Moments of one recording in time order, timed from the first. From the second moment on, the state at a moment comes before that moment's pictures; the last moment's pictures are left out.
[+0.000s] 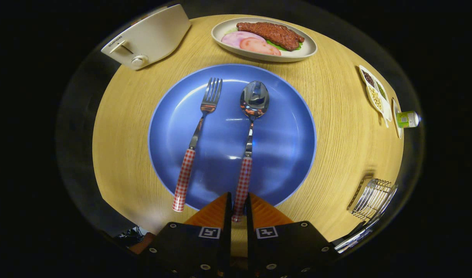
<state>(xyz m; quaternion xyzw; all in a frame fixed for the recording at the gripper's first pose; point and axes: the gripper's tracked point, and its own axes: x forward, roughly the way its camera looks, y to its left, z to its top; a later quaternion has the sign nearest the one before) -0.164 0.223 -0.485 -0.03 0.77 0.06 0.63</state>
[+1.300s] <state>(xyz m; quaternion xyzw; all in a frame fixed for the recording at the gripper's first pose) -0.218 -0.049 -0.345 0.00 0.76 0.01 0.66</state>
